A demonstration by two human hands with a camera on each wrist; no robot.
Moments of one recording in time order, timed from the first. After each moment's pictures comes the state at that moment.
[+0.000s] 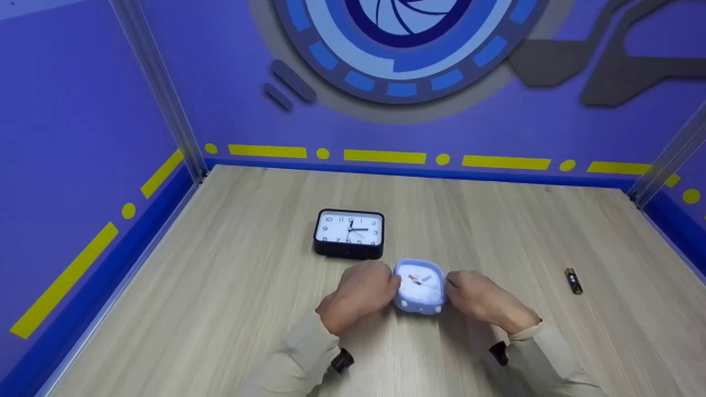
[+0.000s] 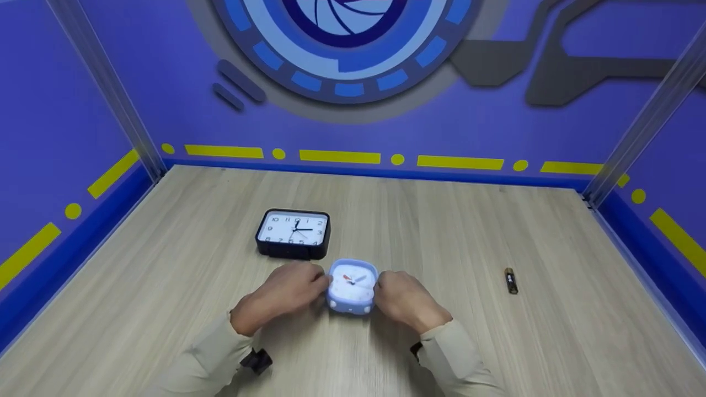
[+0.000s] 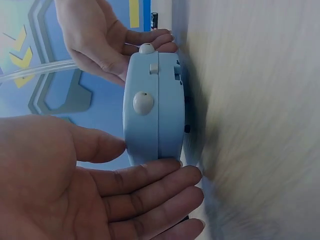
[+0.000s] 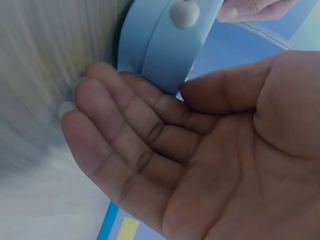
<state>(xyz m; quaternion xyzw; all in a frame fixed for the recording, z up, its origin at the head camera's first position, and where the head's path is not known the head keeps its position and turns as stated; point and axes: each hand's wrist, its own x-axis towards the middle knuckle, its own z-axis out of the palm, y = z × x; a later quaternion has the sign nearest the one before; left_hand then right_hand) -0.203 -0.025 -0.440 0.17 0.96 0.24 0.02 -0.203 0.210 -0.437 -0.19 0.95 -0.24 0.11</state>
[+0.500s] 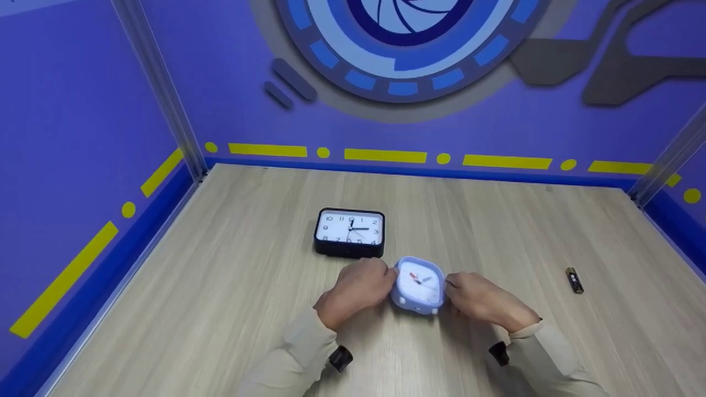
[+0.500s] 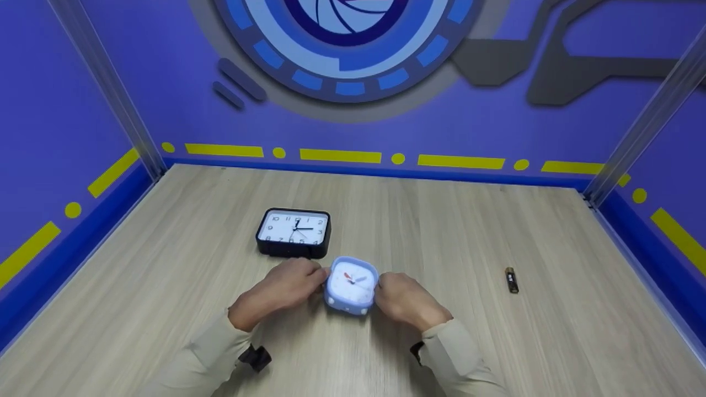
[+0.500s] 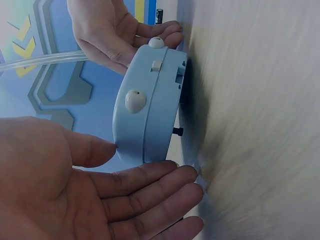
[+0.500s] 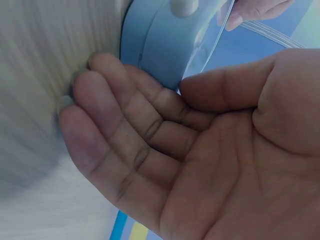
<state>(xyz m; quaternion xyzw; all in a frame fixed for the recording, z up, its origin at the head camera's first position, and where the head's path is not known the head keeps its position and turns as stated) -0.210 -0.029 -0.439 0.13 0.95 0.28 0.06 -0.203 0.210 -0.439 -0.17 0.93 -0.29 0.15</state>
